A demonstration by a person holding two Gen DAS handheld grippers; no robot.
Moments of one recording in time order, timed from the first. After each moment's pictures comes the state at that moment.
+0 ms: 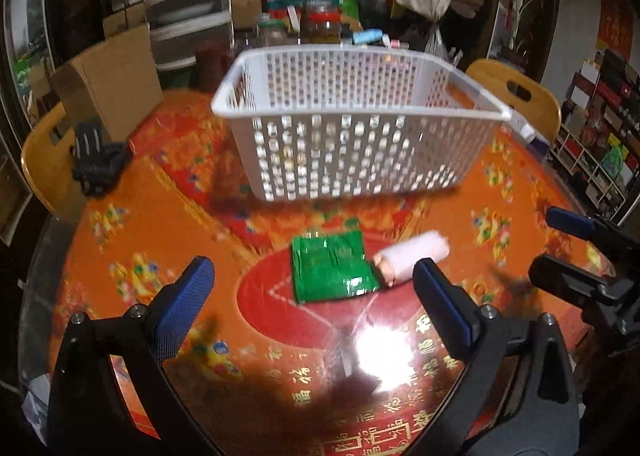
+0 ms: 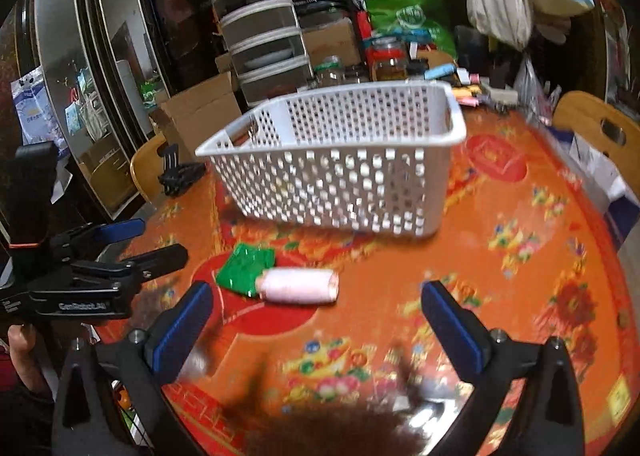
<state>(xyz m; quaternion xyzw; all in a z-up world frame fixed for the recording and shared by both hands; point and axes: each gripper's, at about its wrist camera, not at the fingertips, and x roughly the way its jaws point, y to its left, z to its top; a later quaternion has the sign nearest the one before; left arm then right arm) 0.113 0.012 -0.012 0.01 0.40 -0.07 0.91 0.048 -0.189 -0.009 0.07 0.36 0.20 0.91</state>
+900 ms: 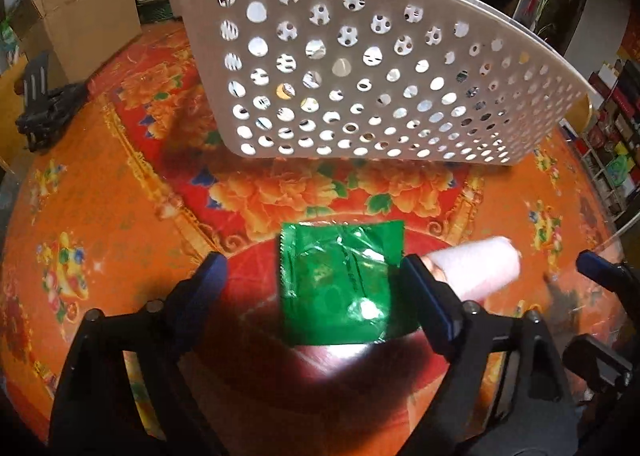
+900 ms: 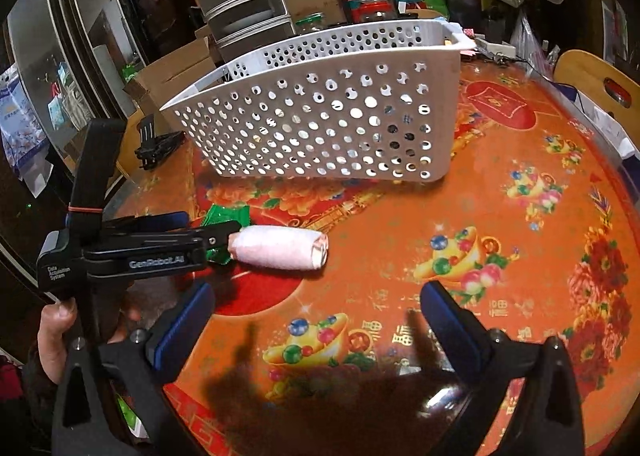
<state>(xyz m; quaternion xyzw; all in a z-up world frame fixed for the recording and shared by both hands) 0.203 0.008 -0.100 -0.02 0.48 -0.06 0.88 0.069 -0.178 -0.054 0.07 0.42 0.18 0.89</state>
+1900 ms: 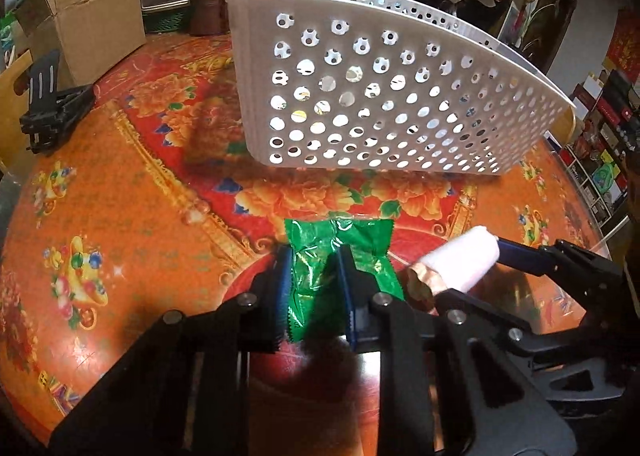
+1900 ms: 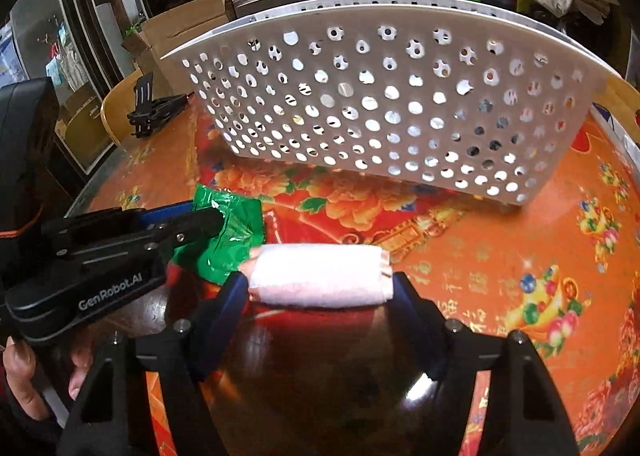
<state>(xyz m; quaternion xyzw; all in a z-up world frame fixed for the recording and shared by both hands) 0.187 0.051 -0.096 -0.04 0.44 -0.09 0.89 0.114 -0.101 -0.078 0.01 0.45 0.18 0.87</state>
